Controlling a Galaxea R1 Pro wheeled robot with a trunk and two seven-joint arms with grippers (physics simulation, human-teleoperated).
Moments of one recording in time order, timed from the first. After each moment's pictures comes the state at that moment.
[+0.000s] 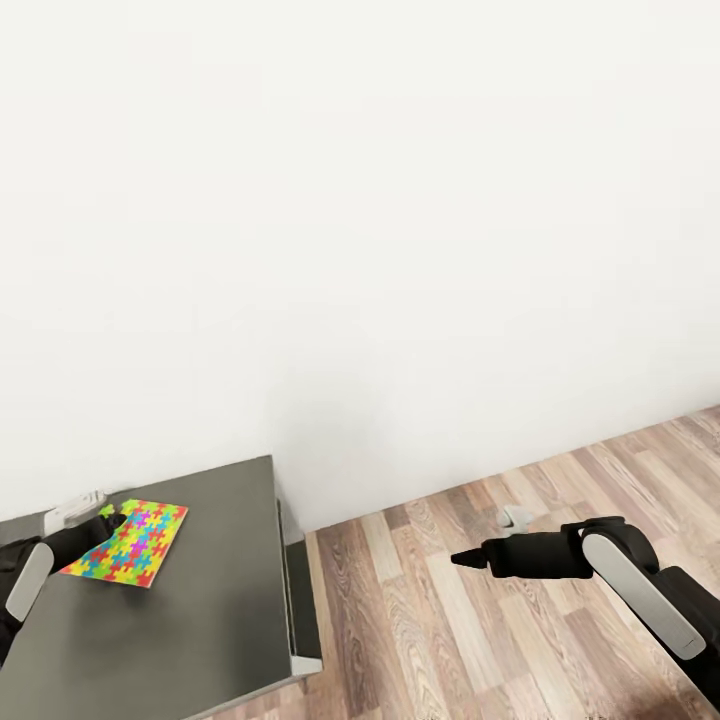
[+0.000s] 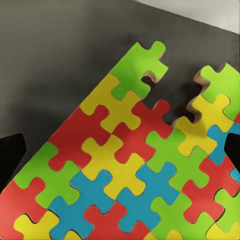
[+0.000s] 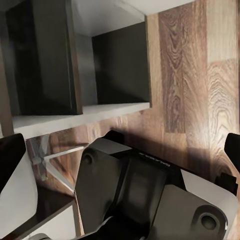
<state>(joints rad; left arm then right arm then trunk) -0.59 0.40 0.35 -0.75 0.36 0.51 -0.05 -0.46 -0.53 0.41 -1.46 -1.00 1.03 0.12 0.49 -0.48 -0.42</state>
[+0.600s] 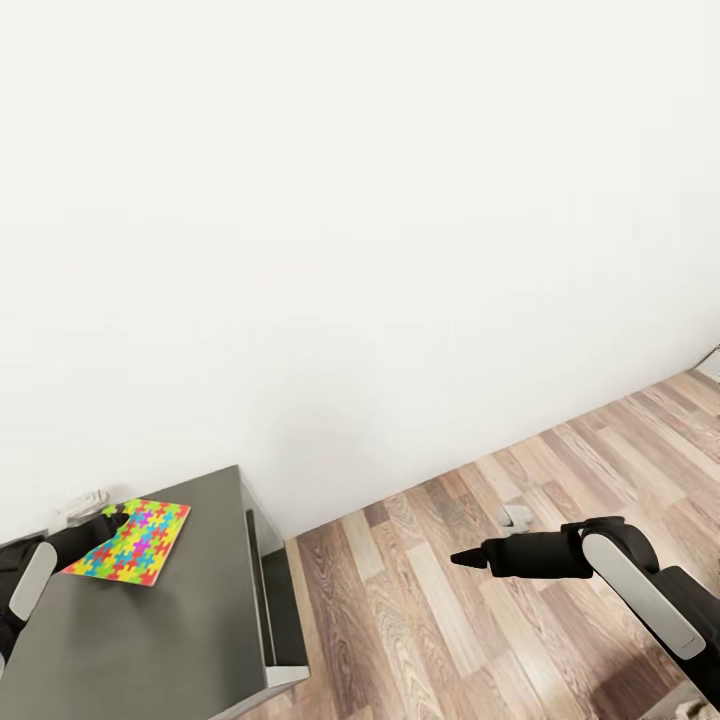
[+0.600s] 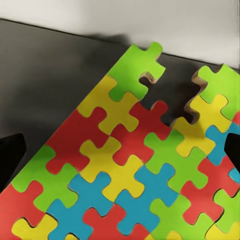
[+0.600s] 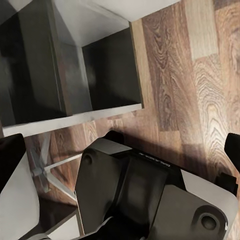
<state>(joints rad) -0.59 0.39 0.35 -0.76 0.36 0.51 -0.05 -0.46 -0.53 0.41 -1.46 -1.00 1.03 0.12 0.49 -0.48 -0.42</state>
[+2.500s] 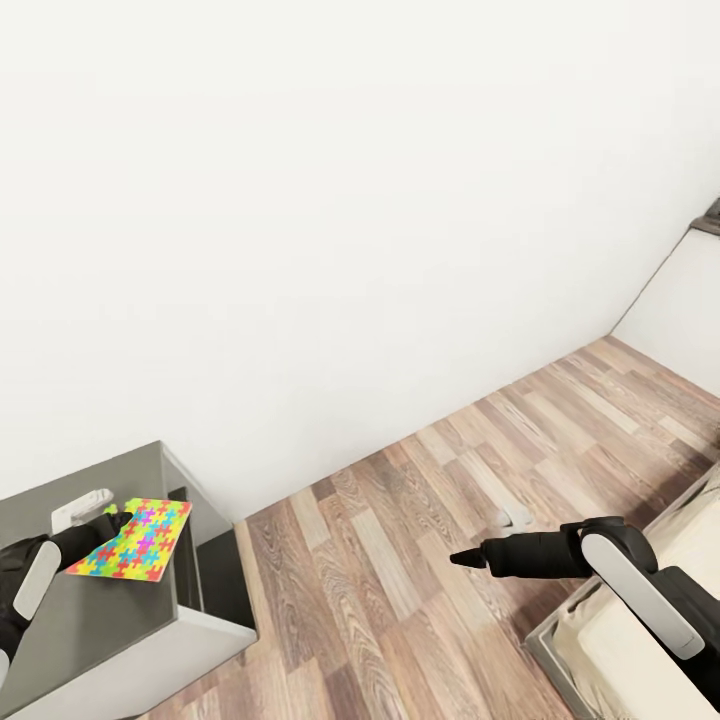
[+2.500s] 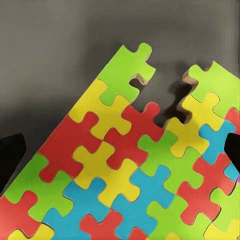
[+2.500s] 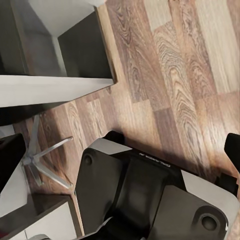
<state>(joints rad) -0.59 0.38 0.35 -0.76 0.36 0.51 -0.05 -0.47 -0.53 0.41 -1.46 -1.00 1.03 0.12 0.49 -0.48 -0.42</state>
